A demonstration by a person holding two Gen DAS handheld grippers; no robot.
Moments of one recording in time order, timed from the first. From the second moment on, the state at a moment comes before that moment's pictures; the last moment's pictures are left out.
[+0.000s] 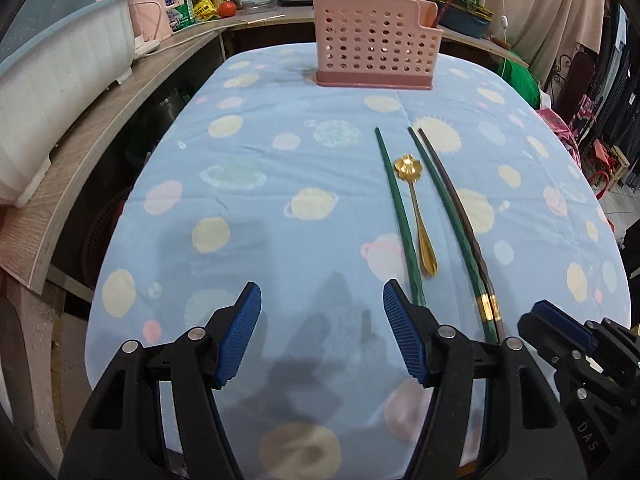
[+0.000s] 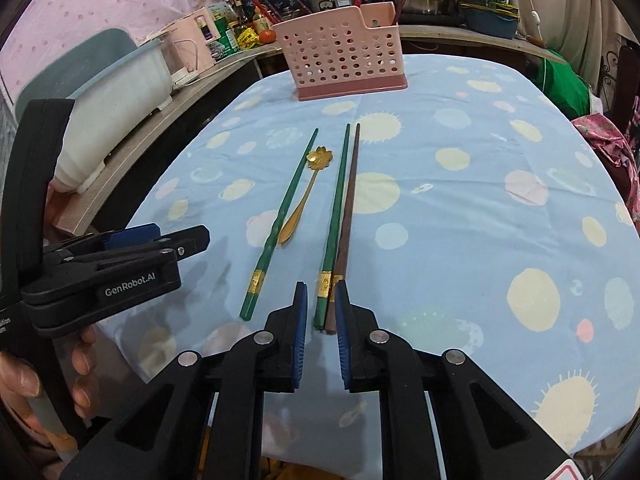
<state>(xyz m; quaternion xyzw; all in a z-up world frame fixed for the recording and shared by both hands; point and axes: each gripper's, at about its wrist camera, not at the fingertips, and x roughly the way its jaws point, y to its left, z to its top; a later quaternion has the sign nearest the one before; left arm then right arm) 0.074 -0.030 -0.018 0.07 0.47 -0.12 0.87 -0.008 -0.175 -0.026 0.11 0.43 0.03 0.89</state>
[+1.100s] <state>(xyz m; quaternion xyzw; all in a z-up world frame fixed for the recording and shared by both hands) 0.063 -0.050 -0.048 0.03 0.52 -0.18 0.84 0.006 -0.174 -0.053 0.12 0.46 0.03 0.88</state>
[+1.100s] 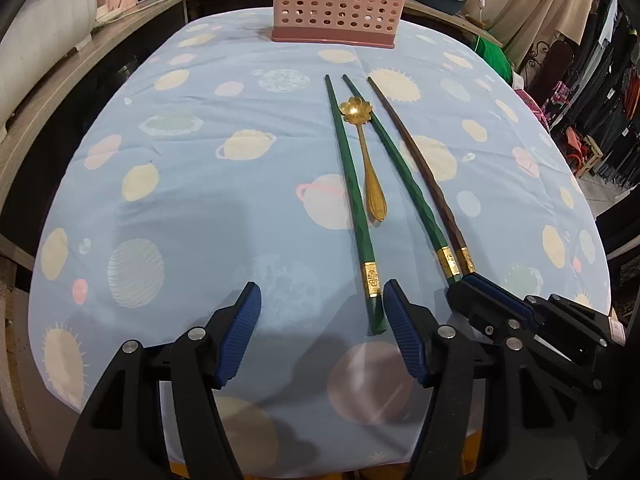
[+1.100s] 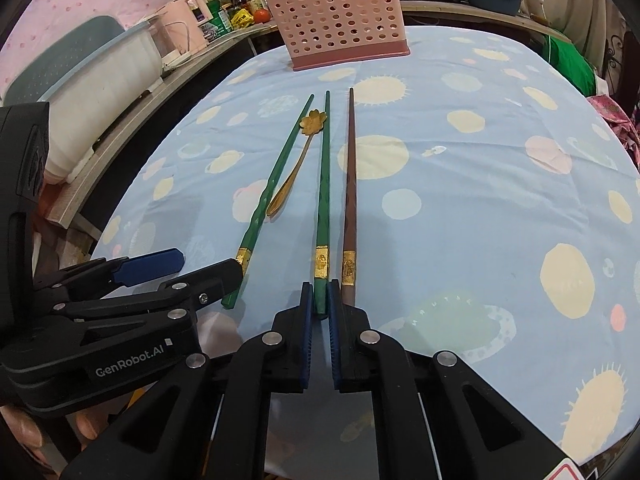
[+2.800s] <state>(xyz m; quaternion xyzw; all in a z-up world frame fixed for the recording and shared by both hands) 0.229 -0.051 0.194 -0.03 0.32 -0.18 0.93 0.155 -0.256 0.192 0.13 0.21 0.02 0.97</state>
